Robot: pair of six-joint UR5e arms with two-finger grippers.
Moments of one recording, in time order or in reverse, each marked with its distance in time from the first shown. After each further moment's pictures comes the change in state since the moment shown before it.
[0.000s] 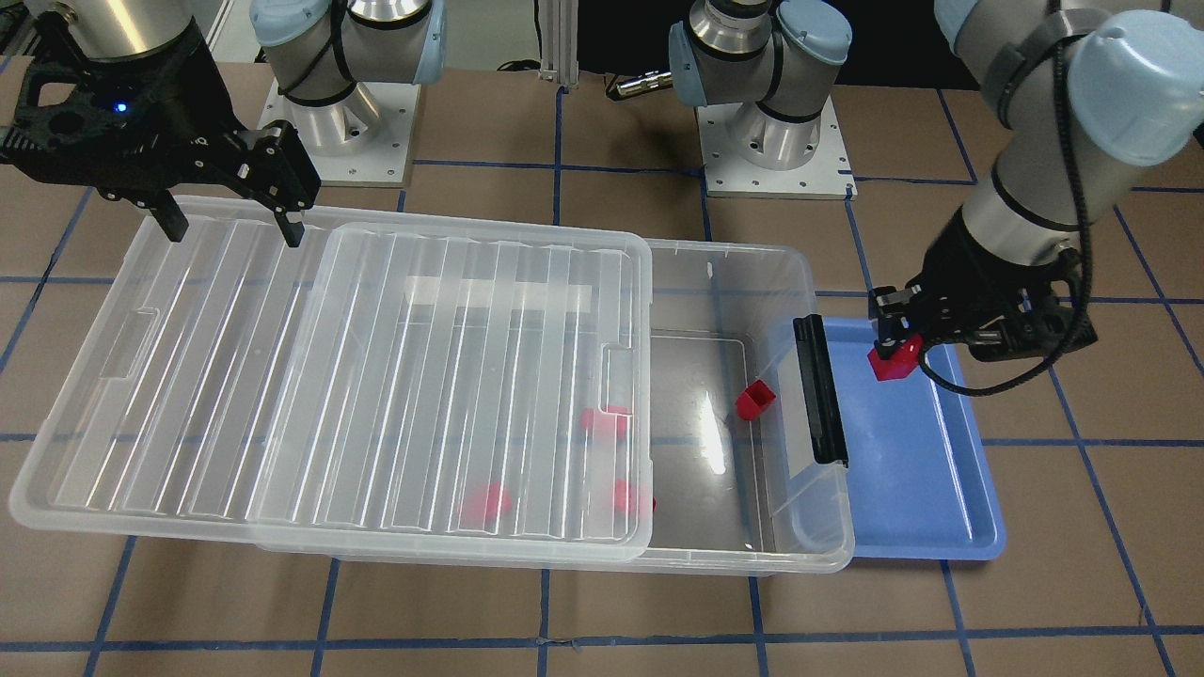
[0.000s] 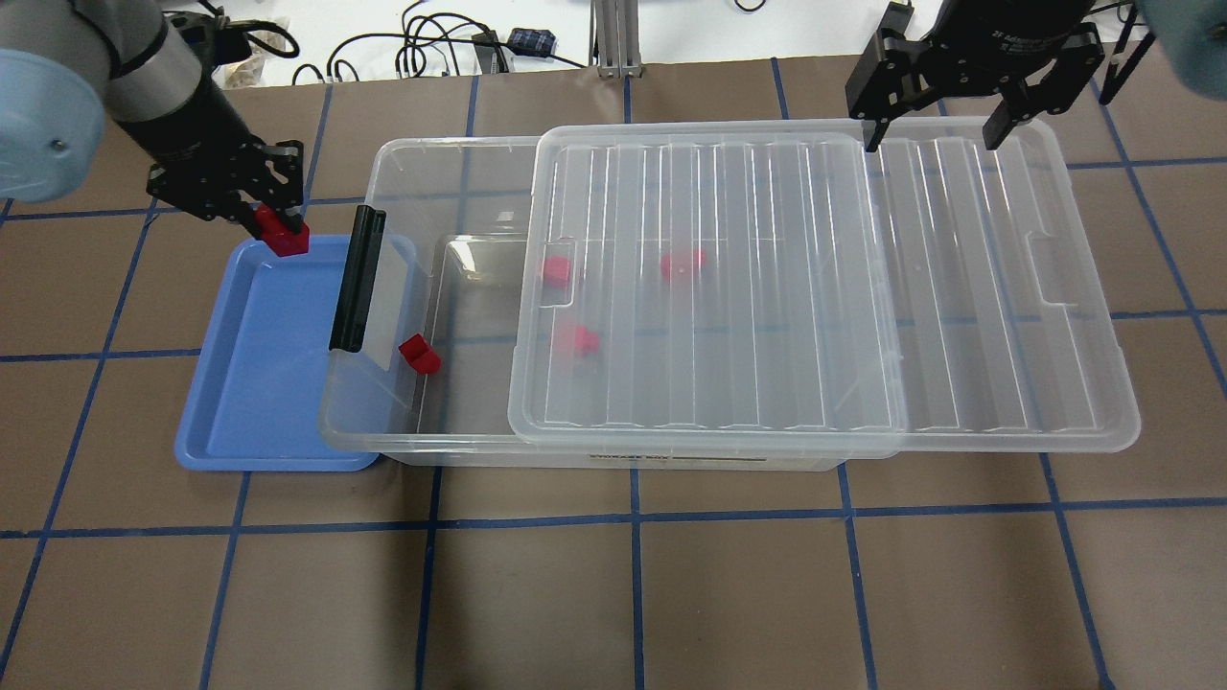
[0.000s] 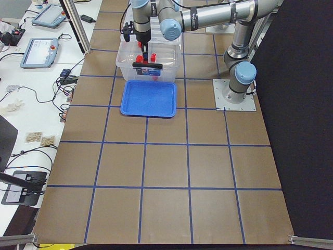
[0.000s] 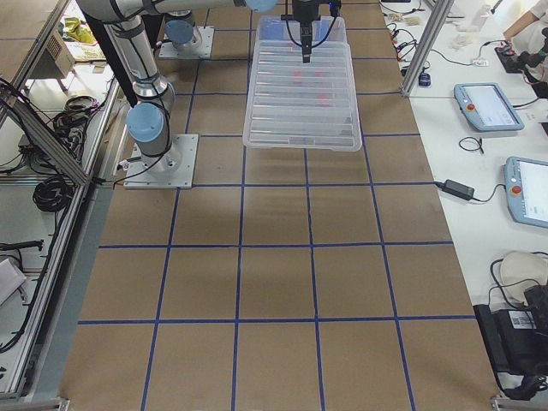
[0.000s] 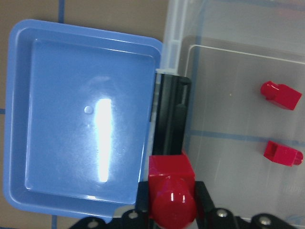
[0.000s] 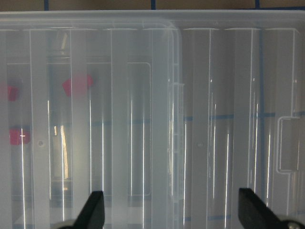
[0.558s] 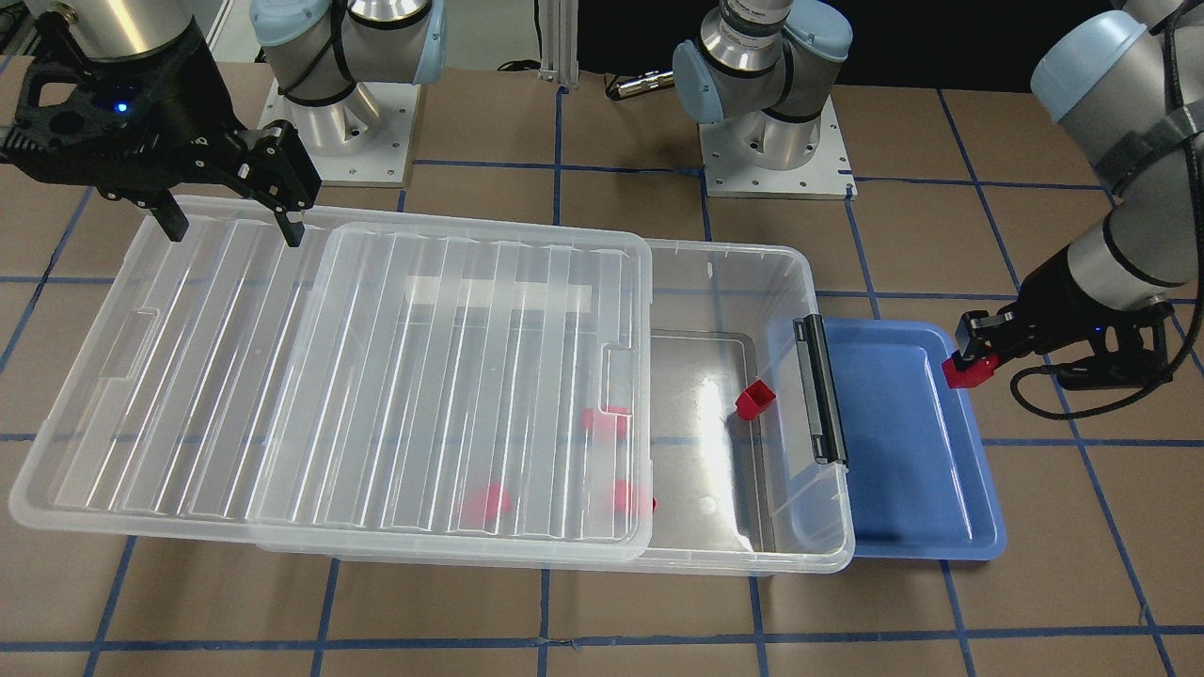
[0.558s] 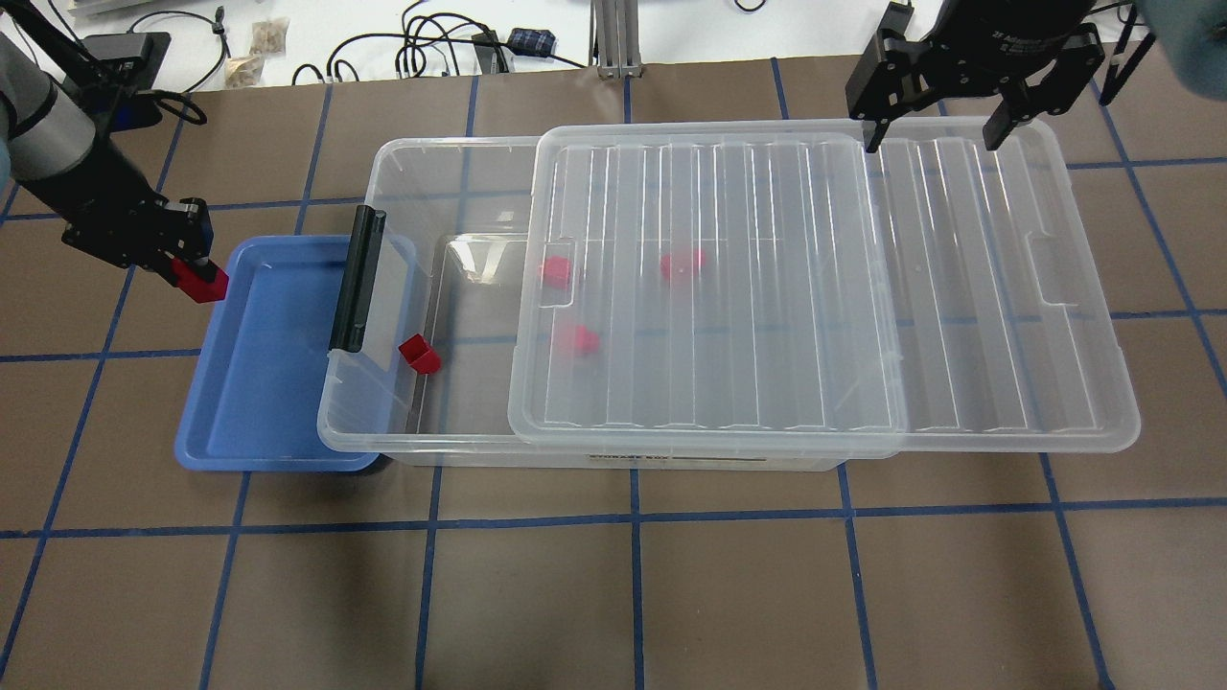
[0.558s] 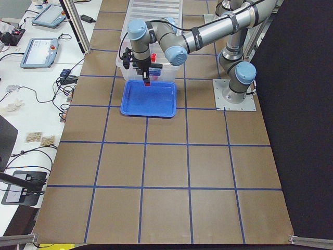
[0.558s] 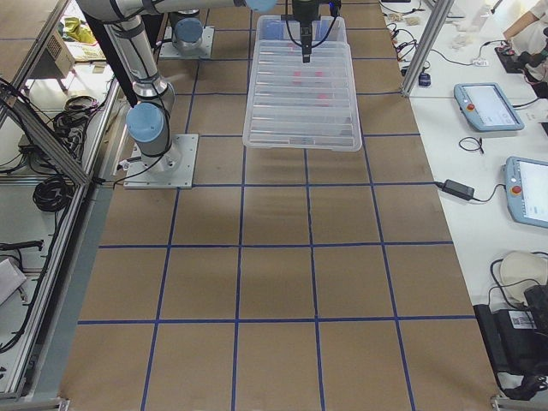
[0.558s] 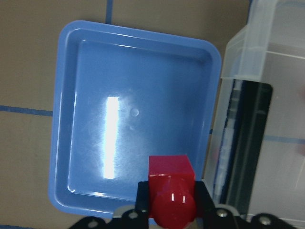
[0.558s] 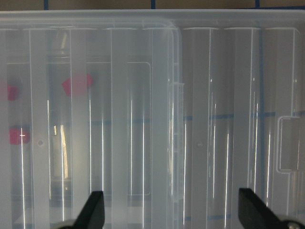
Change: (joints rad) left arm 0.175 -0.061 -0.087 0.069 -0.003 0.240; right arm 0.000 0.000 0.001 0.002 0.000 0.000
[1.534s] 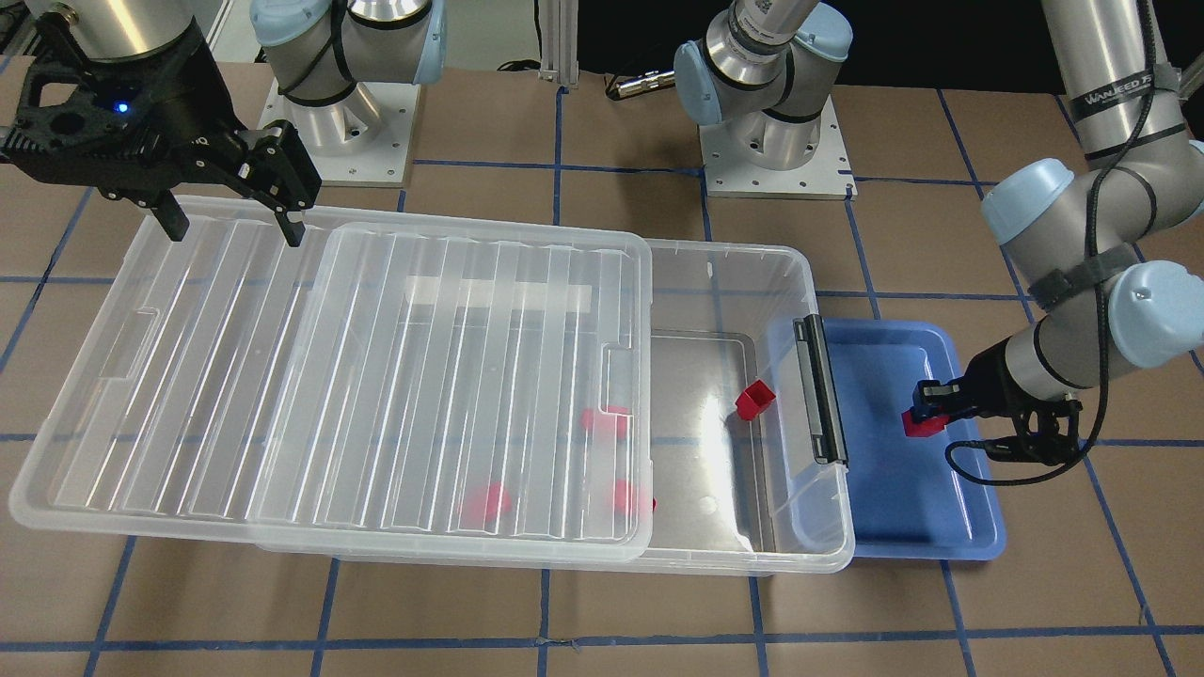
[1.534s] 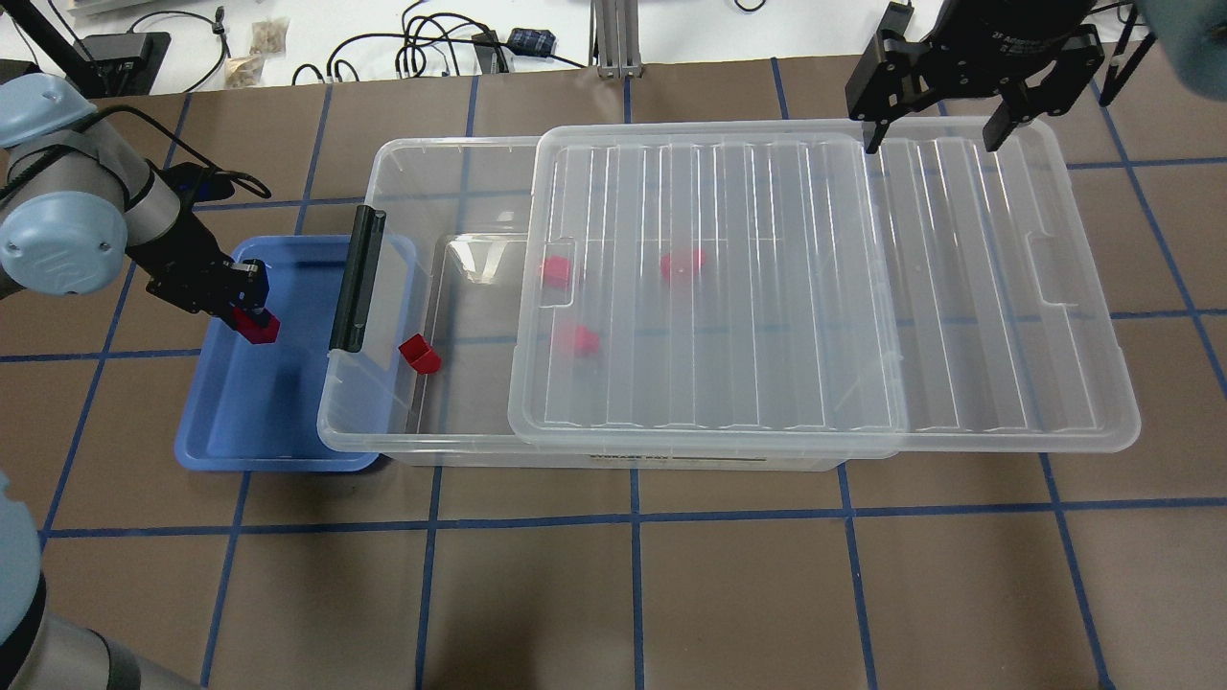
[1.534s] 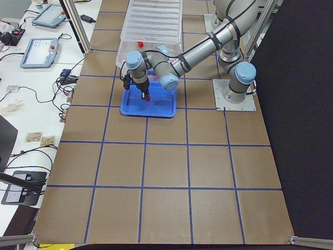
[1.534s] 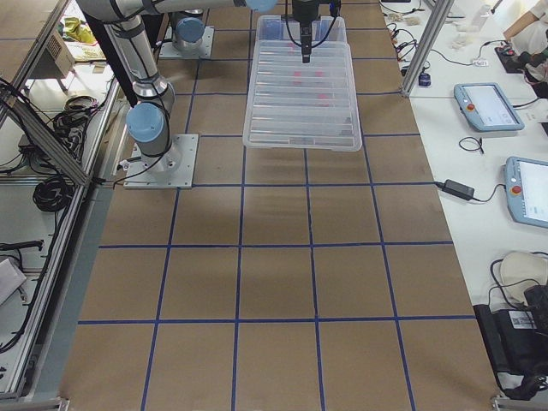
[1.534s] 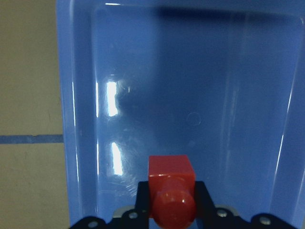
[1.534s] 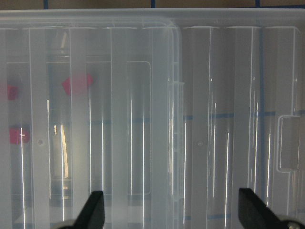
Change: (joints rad) left arm 0.006 -0.173 -0.077 0.178 -0.003 0.069; right arm 0.000 0.000 0.000 0.002 0.000 0.001
